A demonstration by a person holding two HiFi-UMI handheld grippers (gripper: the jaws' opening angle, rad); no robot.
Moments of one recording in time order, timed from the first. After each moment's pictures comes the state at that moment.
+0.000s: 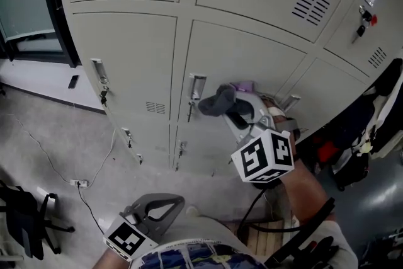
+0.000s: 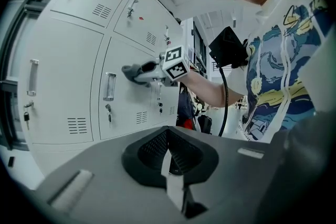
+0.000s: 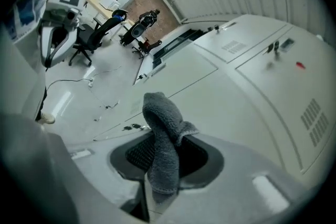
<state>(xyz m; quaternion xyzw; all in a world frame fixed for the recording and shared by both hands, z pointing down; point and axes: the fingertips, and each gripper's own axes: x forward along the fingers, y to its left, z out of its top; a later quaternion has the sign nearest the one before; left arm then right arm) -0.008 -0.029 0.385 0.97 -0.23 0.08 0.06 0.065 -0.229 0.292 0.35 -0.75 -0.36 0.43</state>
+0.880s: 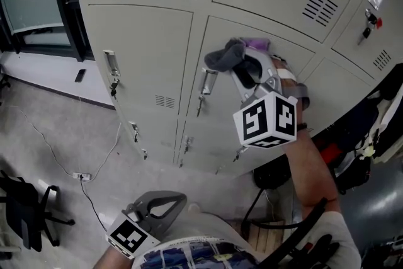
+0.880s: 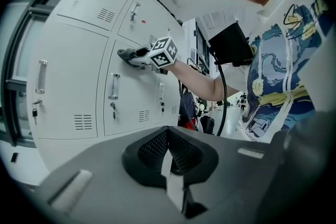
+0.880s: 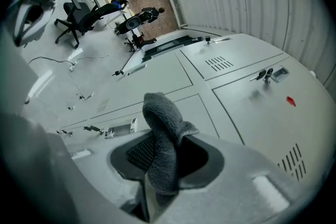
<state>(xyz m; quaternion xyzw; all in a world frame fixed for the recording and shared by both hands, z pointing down) -0.021 -0.017 0.388 0.96 -0.25 0.08 0.06 0.041 -0.274 0.216 0.40 -0.69 -0.46 0.40</state>
